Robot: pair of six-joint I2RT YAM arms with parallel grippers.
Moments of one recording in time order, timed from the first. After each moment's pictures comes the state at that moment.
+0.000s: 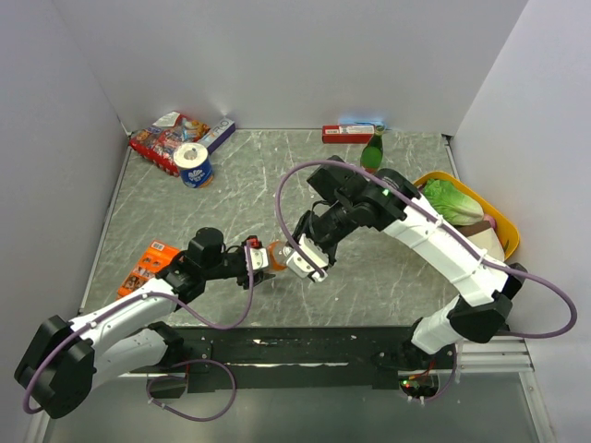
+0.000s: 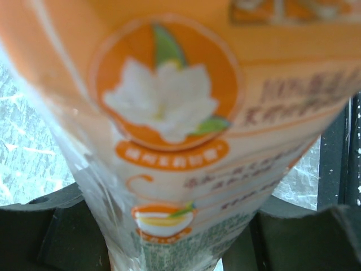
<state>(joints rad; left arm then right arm) -0.64 1.00 0.44 0.14 0.59 0.51 0.89 1.49 1.78 -1.37 -0.61 -1.66</state>
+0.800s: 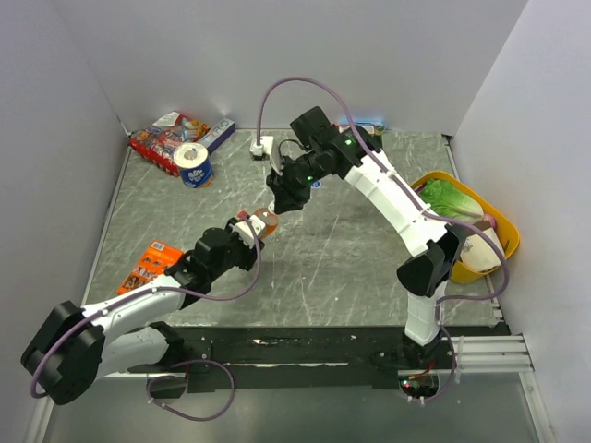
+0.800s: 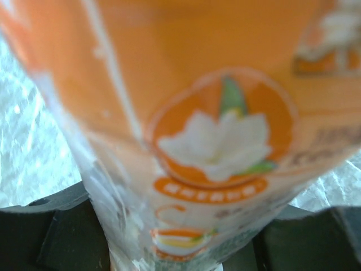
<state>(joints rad) -0.66 1.07 0.44 0.27 -0.04 0.17 0.72 1.88 2.16 -1.25 -0.59 -0.61</state>
